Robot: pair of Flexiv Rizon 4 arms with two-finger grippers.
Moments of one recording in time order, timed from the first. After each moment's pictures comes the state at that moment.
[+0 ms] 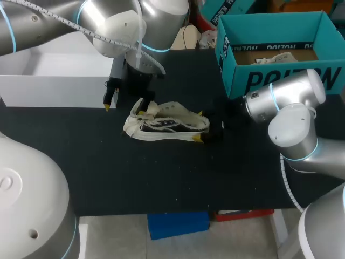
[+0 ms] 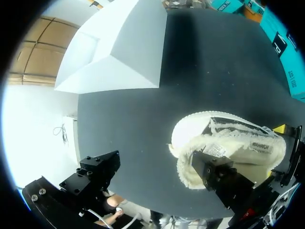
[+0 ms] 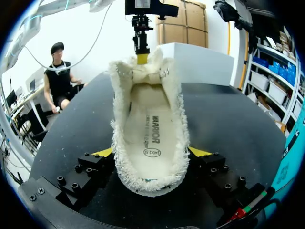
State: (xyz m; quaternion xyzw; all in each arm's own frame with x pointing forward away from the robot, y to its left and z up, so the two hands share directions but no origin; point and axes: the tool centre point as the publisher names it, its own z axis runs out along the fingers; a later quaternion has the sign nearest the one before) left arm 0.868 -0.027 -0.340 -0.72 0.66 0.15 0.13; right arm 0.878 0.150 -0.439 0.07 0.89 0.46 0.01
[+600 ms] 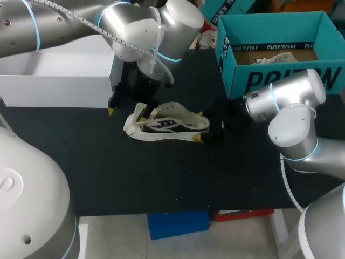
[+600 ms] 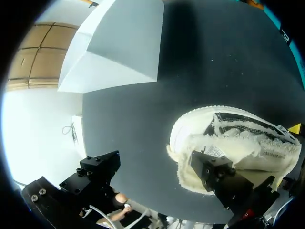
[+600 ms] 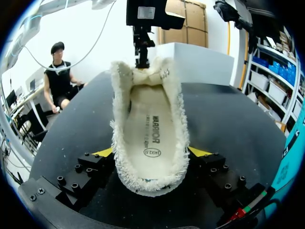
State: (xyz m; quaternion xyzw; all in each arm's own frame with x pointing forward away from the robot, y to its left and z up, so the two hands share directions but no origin) left arm 0.868 -0.037 -0.361 -0.71 0.66 0.20 0.15; right arm 0.878 0.150 -0.439 0.07 0.89 0.46 0.01
